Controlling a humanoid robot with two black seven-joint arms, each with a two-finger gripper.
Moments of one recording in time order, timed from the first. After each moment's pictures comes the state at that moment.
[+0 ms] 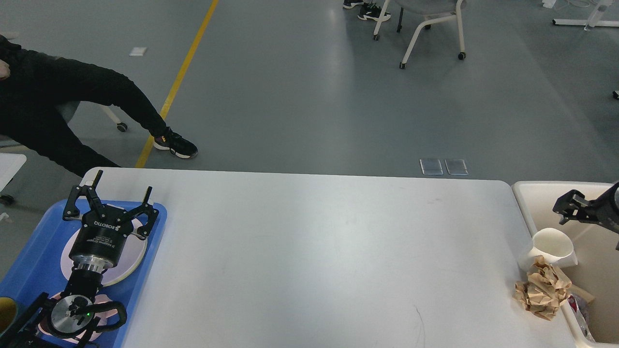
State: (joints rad) left arm -0.19 0.23 -1.35 -0.87 0.09 -0.59 -0.23; right arm 1.65 -0.65 -1.33 1.11 0.01 0.29 -0.23
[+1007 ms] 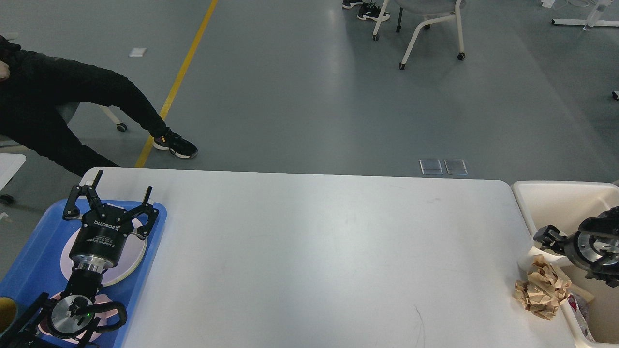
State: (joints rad) left arm -0.19 0.23 -1.35 -0.87 0.09 -0.59 -0.23; right arm 1.19 -0.59 -1.03 0.80 0.01 0.17 -0.23
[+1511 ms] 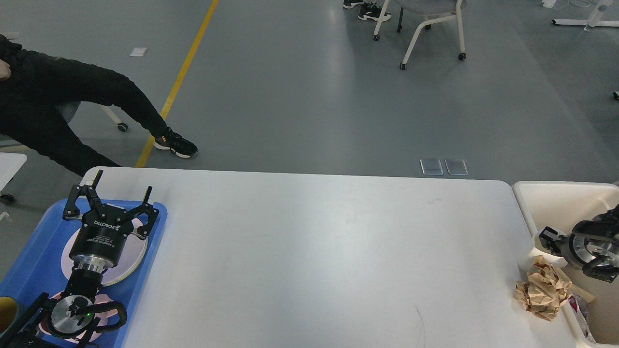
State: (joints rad) left arm -0.19 0.23 -1.35 -0.87 0.09 -0.59 -0.23; right arm 1.17 -0.57 -1.00 0.79 0.03 0.10 -0.24
